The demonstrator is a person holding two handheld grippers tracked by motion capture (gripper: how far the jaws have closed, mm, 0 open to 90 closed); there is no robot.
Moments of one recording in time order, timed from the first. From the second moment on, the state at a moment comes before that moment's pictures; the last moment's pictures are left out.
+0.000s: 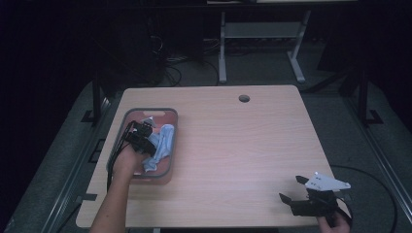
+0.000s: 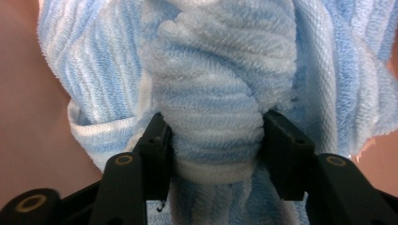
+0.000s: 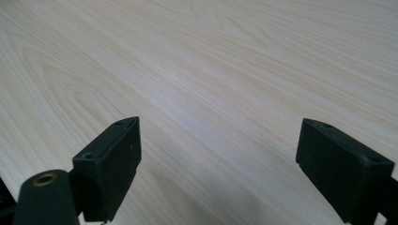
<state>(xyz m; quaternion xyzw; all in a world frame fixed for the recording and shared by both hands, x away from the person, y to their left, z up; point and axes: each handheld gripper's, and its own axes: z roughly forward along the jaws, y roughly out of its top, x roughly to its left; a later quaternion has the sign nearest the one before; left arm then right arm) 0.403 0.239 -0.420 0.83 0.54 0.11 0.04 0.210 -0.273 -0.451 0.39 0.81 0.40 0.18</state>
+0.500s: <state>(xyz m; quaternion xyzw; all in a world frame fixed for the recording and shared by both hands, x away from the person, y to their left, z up) 0.404 0.252 -0.416 0.82 0.56 0.09 0.07 0.217 -0.286 -0.450 0.38 0.83 0.38 0.17</state>
